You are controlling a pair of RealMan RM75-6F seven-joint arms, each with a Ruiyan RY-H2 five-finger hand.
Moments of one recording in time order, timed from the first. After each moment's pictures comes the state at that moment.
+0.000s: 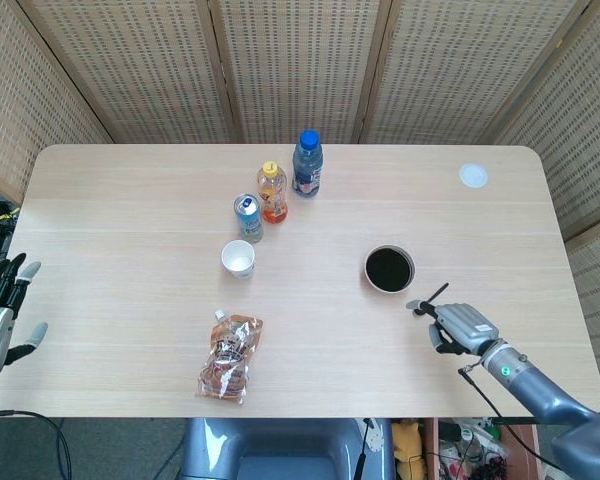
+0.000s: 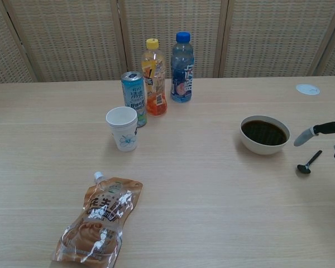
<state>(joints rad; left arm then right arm) -0.13 -1.06 -0.06 -1.67 1.51 1.47 0.17 0.58 -1.10 0.07 -1.60 -1.44 0.61 0.35</state>
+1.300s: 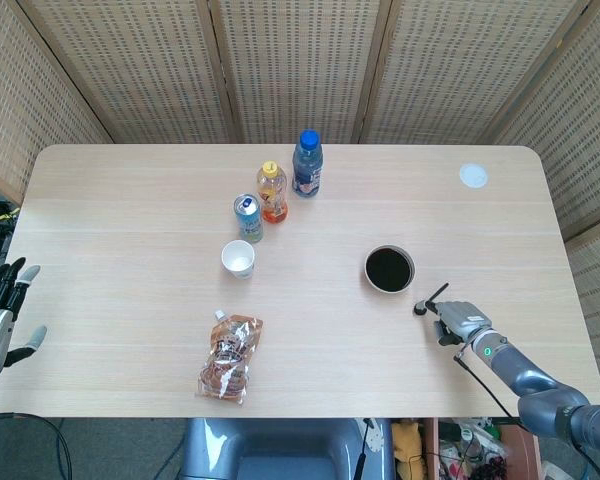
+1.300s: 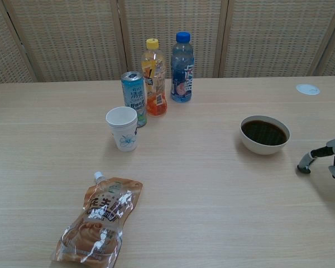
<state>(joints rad) -0.13 -1.07 -0.05 -1.65 1.49 1.46 0.14 0.69 -1.28 0.01 -1.35 -1.13 0.46 0.13</state>
